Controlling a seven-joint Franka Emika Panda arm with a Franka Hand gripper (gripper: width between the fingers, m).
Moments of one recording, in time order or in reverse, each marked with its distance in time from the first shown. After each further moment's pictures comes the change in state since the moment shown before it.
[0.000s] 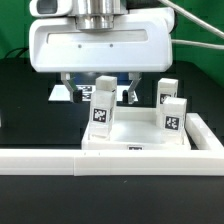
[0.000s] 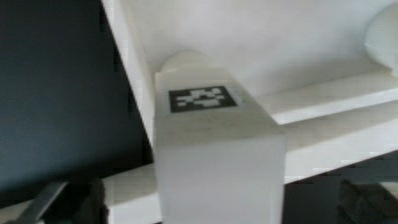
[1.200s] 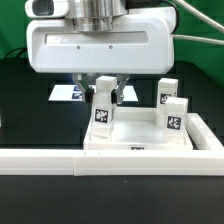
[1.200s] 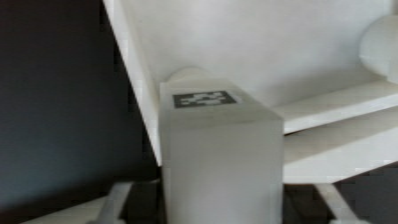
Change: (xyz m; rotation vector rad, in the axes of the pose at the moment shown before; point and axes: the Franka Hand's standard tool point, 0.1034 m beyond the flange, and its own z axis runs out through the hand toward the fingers) arm 0.004 -0.002 -0.002 -0.009 -0.127 0.019
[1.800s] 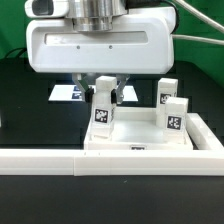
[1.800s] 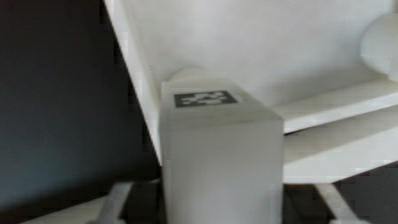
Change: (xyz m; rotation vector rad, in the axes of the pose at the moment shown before) arm 0.000 0.000 0.000 0.000 0.000 0.001
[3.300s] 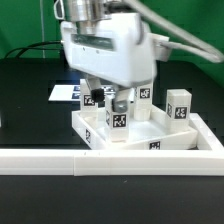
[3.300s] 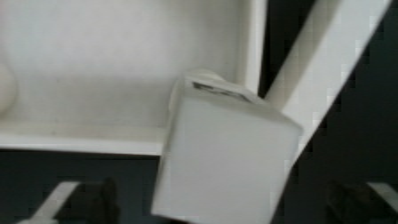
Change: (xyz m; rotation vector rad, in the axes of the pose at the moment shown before) arm 0.003 -0.013 0.005 0.040 0.013 0.639
